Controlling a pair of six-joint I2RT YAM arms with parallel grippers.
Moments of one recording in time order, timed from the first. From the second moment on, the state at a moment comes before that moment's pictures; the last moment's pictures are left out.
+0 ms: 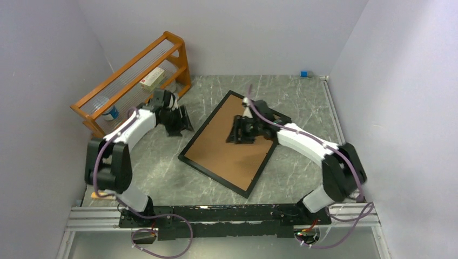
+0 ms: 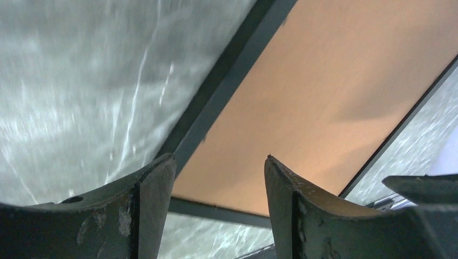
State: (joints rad) left arm -0.20 1.67 1.25 -0.62 0.30 -0.48; right arm 0.56 1.45 0.99 -0.35 -0.32 0.64
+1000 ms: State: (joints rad) left arm -0.21 1.45 0.76 -0.56 0.29 -0.64; right arm 0.85 2.20 1.55 -0.39 -0.74 0.47
